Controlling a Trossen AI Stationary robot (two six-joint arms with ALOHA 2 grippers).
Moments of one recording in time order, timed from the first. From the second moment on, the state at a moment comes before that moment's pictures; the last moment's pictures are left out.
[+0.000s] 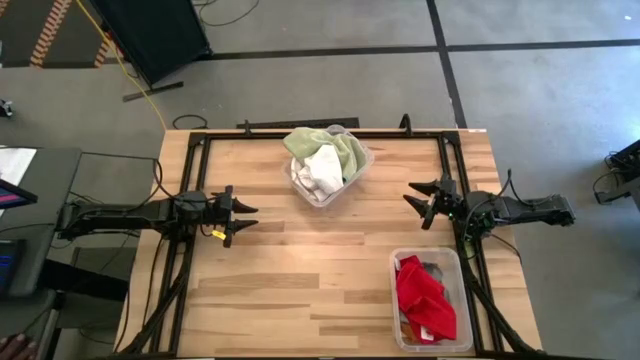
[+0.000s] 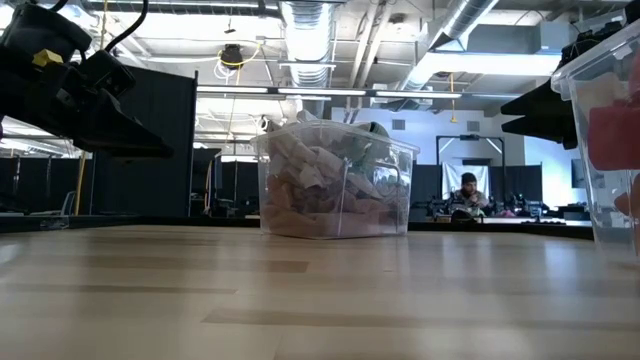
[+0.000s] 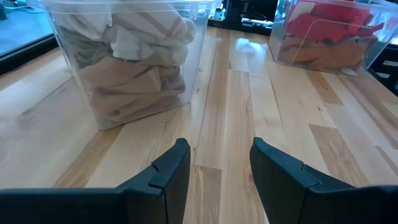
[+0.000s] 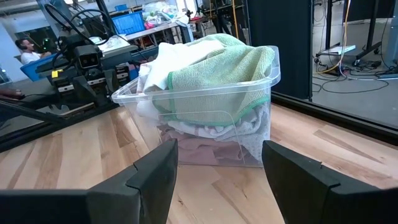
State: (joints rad) left arm 0.10 0.31 0.04 -0.04 0.00 -0.12; right arm 0.11 0.01 0.08 -0.20 0.58 0.30
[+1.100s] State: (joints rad) left arm 0.10 0.31 0.04 -0.04 0.00 -0.12; right arm 0.11 0.01 0.08 -0.20 0.58 0.30
